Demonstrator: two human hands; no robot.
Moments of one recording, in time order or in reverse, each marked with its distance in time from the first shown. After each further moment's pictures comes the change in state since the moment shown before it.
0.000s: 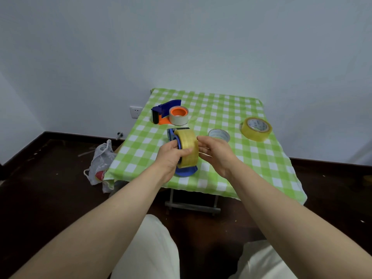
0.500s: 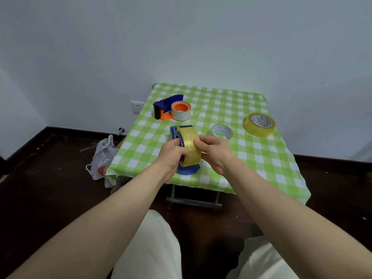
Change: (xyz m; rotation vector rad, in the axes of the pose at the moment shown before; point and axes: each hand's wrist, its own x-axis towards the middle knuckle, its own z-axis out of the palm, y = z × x) left_hand -0.005 0.000 -0.001 0.034 -0.007 -0.039; right_hand 0.001 0.012 0.011 0.037 -0.012 -0.049
